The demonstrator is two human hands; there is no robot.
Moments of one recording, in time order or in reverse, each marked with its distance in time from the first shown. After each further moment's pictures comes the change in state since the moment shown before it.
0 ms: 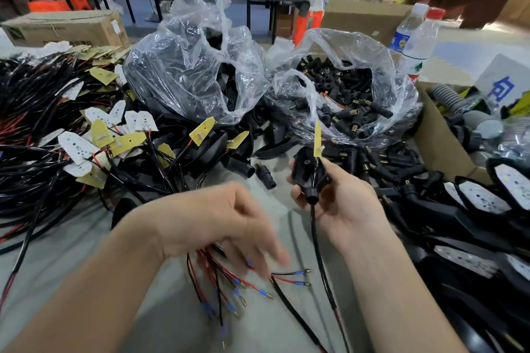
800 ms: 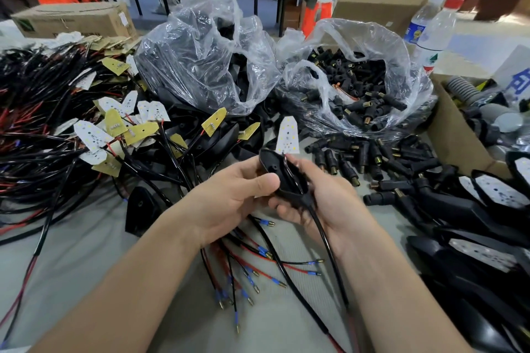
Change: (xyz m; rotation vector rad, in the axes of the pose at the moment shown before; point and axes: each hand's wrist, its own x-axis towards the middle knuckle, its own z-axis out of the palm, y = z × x) left_hand 0.025 -0.024 0.013 -0.618 0.186 0.290; right_hand -0.017 0.023 0.018 -0.290 -0.145 0.083
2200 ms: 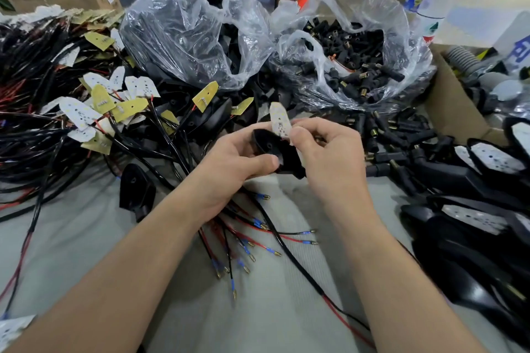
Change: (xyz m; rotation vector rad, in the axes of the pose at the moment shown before) left_hand 0.004 -0.008 0.006 0.187 0.169 0.139; right_hand 0.011 0.003 -0.009 -0.666 0.273 -0.692
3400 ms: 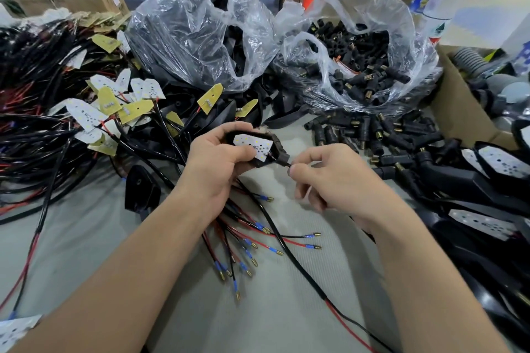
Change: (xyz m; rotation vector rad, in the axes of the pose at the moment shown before) left_hand 0.005 0.004 -0.006 -0.203 0.455 -0.053; right_hand -0.007 -0.013 -0.027 -0.186 -0.463 0.334
